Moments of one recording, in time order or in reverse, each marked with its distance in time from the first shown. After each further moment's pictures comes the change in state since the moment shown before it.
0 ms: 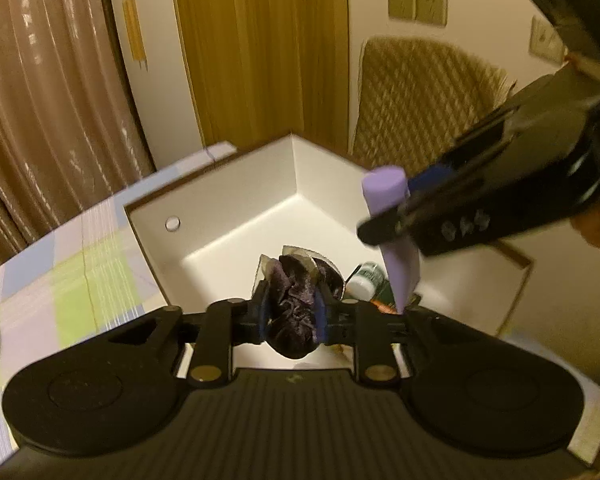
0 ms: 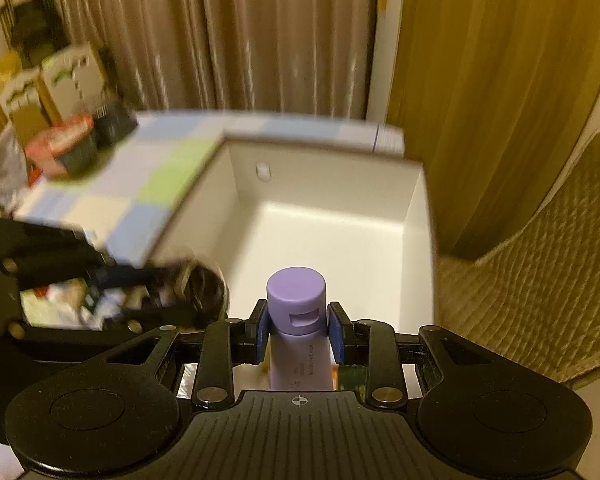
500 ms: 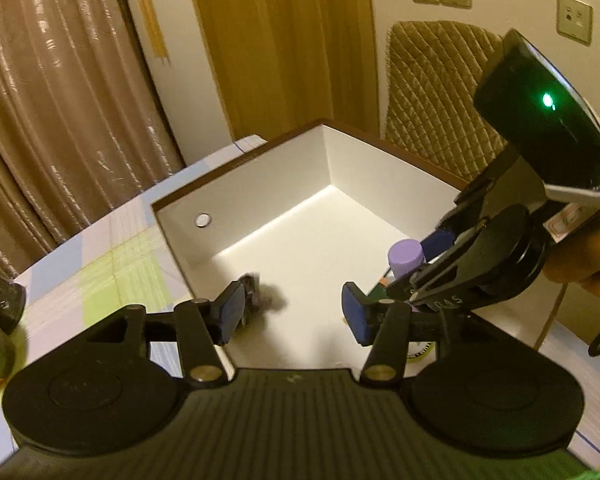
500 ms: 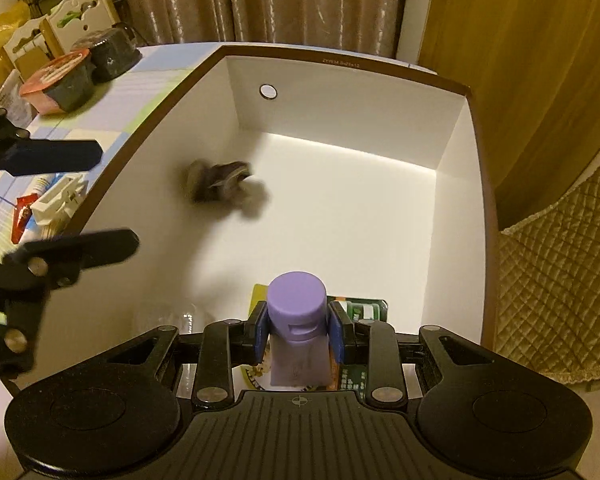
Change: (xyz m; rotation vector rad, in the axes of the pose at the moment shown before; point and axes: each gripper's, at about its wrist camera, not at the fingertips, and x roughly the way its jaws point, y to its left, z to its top) left arm 0.002 0.008 0.000 0.007 0.004 0.101; right arm 0.060 -0.014 -0.017 -0.062 0.127 0.055
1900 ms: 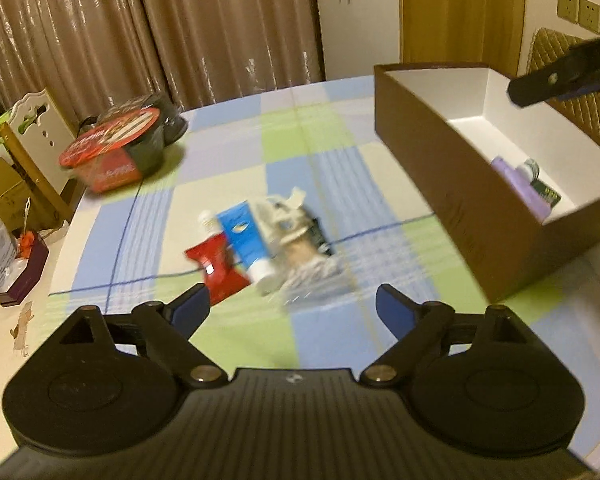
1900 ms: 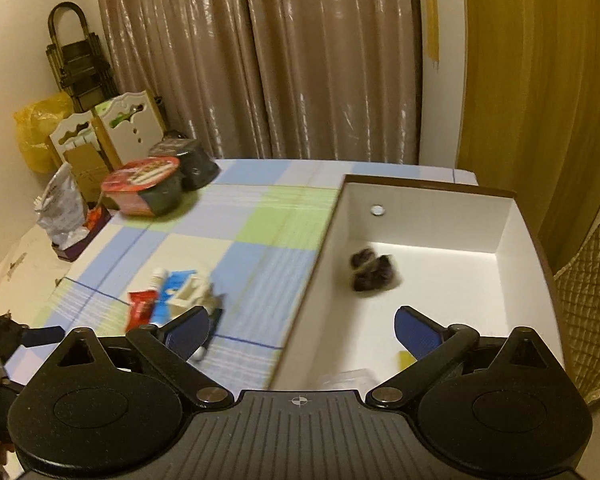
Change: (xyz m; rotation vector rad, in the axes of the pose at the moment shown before) left arm -0.130 0.095 -0.176 -0.323 0.119 0.270; right arm -0.093 0.139 -0.009 0.071 -0.342 0.062
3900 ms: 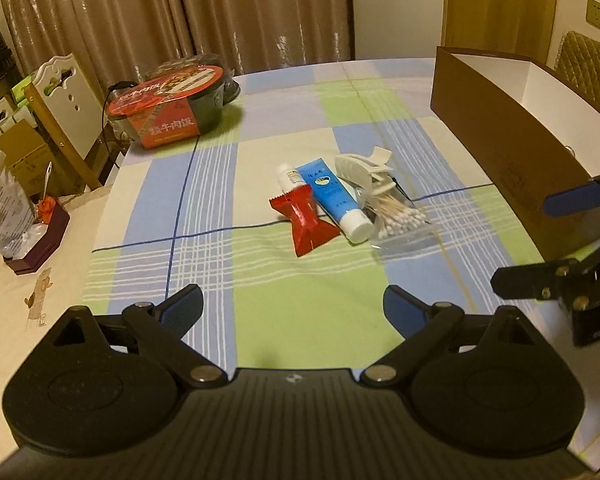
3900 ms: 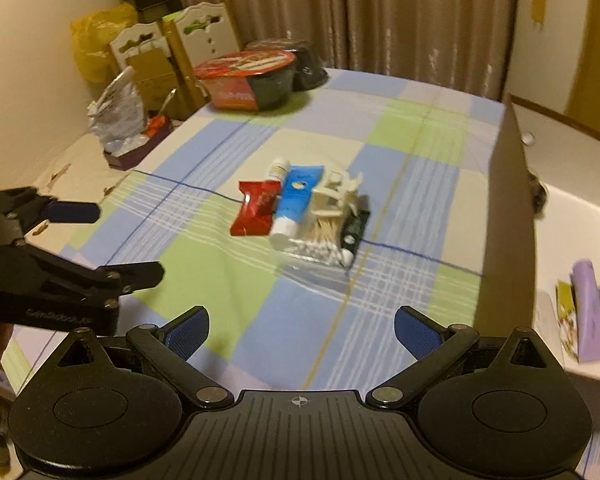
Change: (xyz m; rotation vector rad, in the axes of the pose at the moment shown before) left arm 0.002 0.081 -0.027 -0.053 0.060 0.024; right arm 0.064 0.129 -0.069 -0.148 0.195 0.124
